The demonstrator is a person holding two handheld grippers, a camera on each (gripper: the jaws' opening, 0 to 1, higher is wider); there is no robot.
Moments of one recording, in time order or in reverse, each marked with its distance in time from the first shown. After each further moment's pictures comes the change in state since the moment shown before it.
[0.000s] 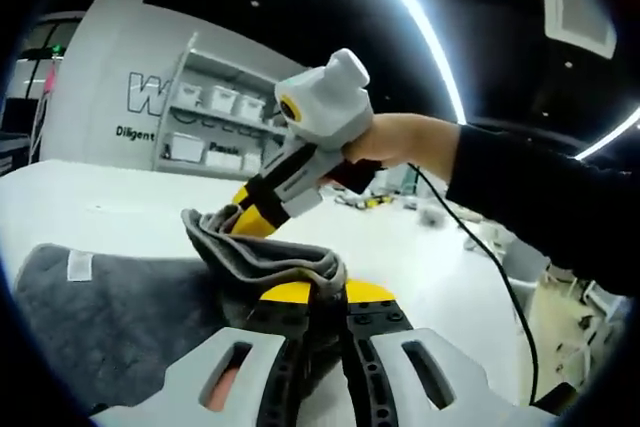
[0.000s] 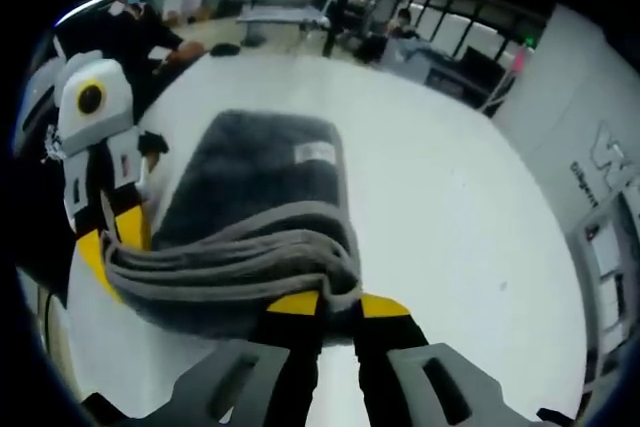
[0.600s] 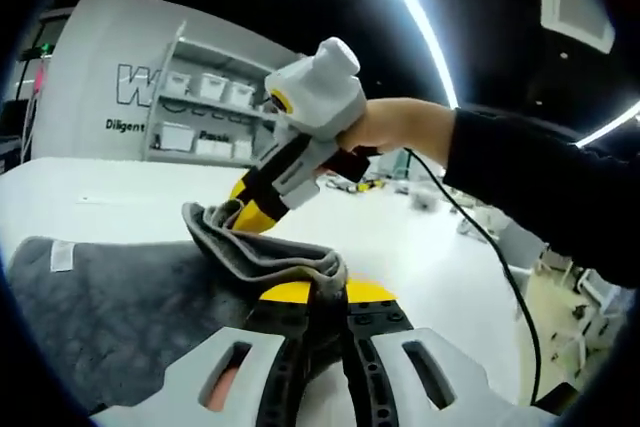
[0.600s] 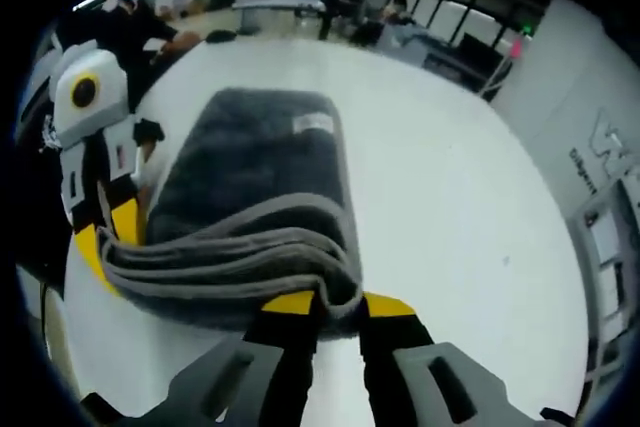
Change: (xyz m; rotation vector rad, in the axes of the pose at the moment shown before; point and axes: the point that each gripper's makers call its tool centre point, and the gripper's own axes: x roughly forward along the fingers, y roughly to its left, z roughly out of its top) left arm 0.003 -0.016 -0.019 0.015 0.062 -0.034; right arm -0.005 0.002 -0.026 0.025 0.052 -0.012
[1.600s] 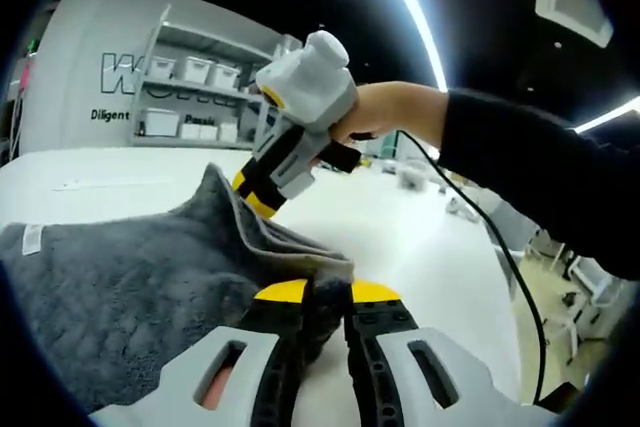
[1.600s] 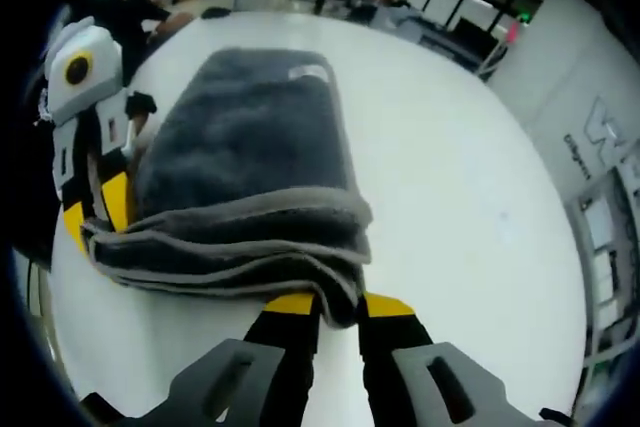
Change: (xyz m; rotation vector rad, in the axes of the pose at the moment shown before) left arm 0.019 -0.020 -0.026 0.008 0.086 -0.056; right arm -0.003 -0.005 -0.058 0.007 0.089 -0.034
